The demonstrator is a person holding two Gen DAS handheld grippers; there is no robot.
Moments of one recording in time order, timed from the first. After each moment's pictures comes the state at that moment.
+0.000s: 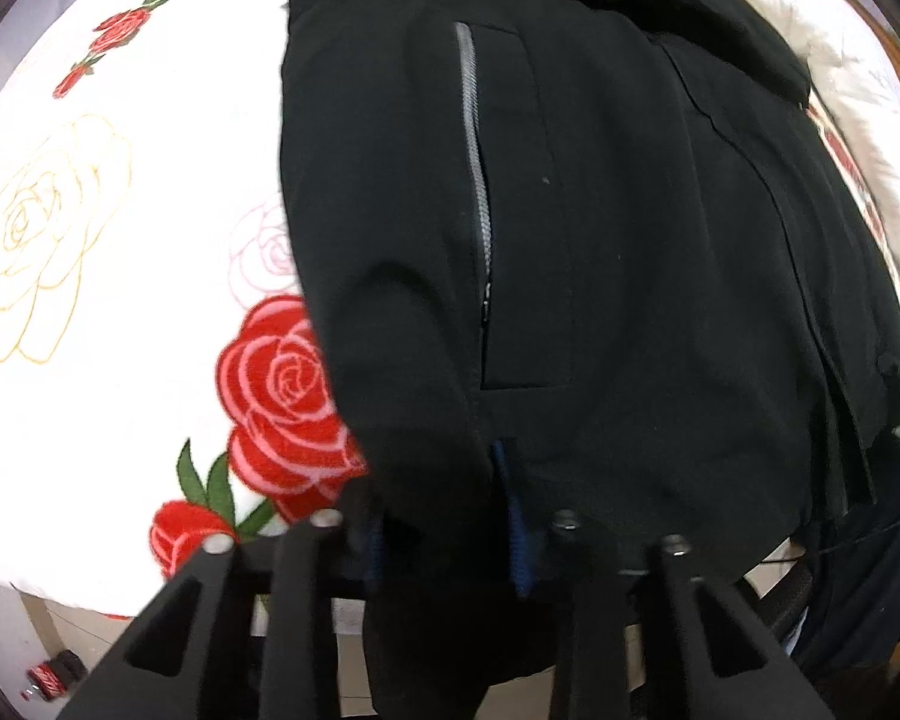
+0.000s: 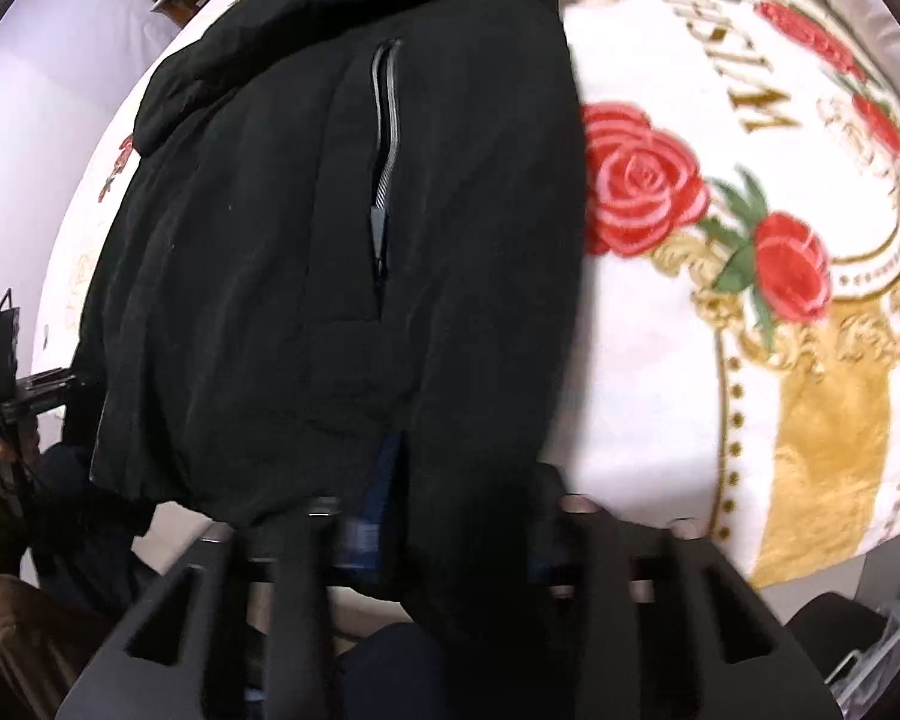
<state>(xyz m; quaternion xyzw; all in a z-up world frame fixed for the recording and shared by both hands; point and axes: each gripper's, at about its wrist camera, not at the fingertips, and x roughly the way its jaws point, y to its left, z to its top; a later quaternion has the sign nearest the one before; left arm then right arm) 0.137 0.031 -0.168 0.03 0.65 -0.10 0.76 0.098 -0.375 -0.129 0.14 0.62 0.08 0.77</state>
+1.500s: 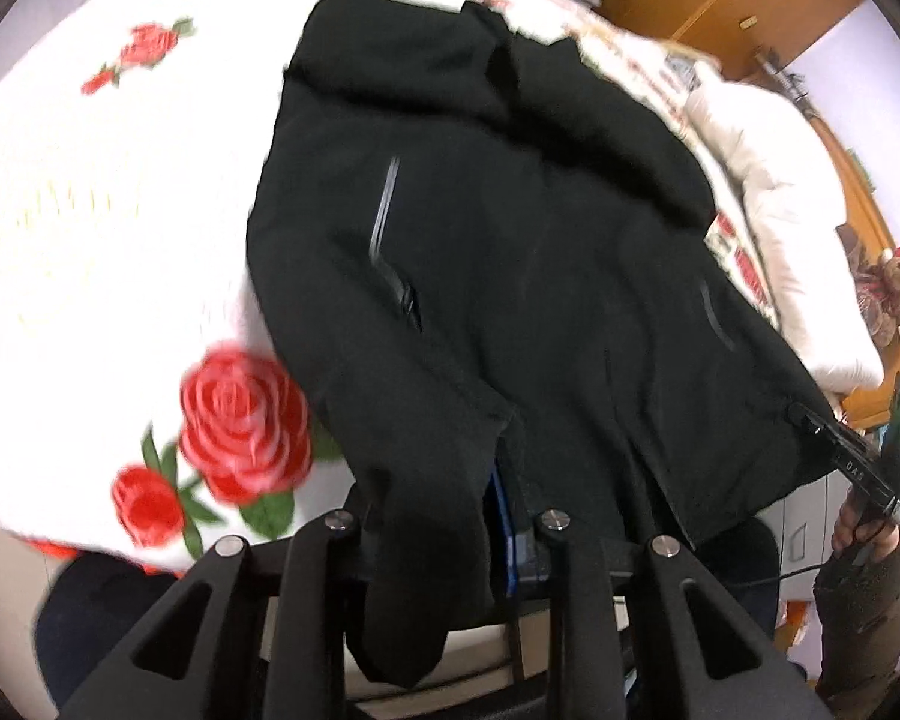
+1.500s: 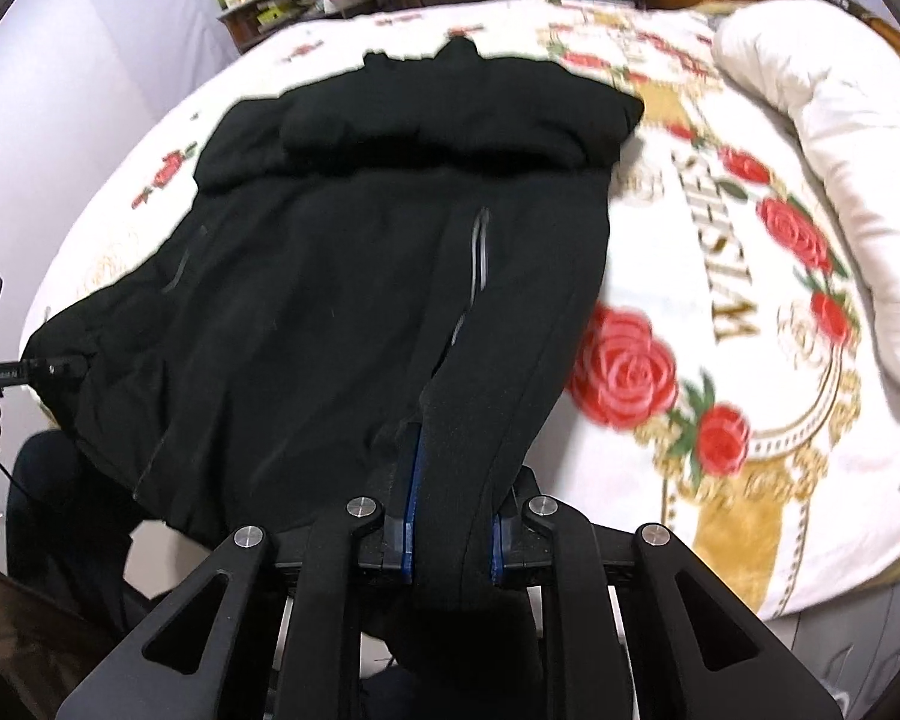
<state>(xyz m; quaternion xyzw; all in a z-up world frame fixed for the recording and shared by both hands) 0.098 0.061 -0.062 -0.11 0.58 -0.14 0.79 0.105 -0.332 -0.034 0.03 0.52 0.08 0.85</state>
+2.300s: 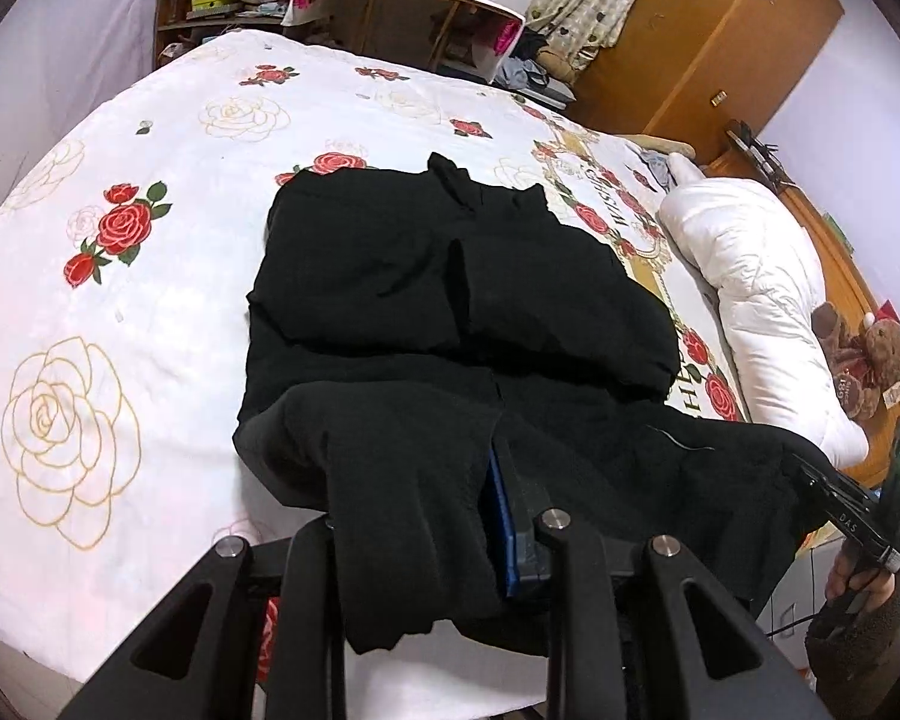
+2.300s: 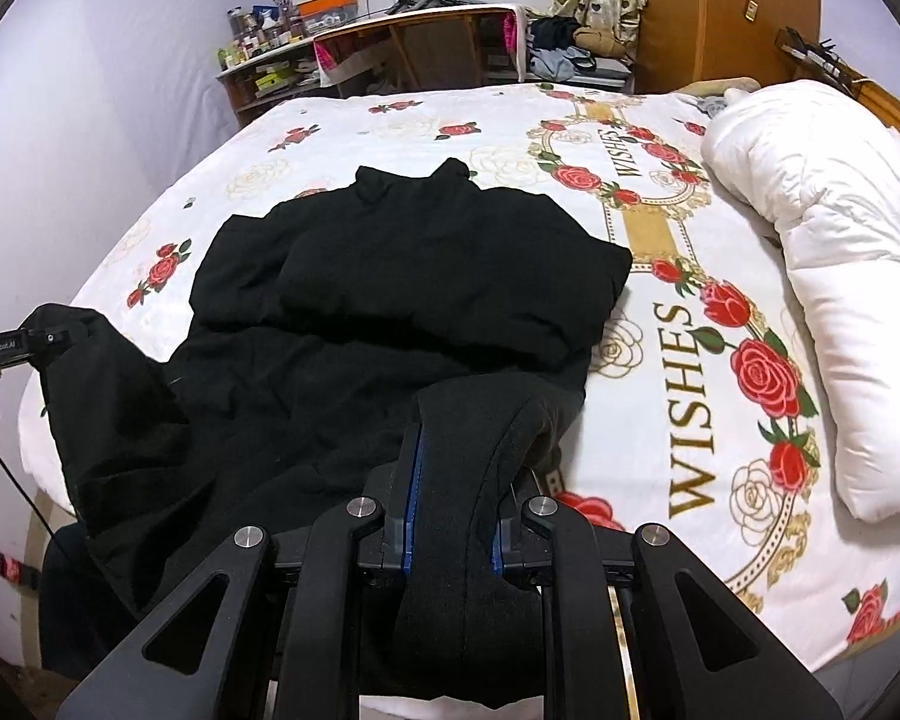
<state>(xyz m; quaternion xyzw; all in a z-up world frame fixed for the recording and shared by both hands) 0.210 0.045 0.017 -0.12 0.49 -0.14 0.85 0.183 -0.331 0.039 0.02 0.46 0.06 0.89</state>
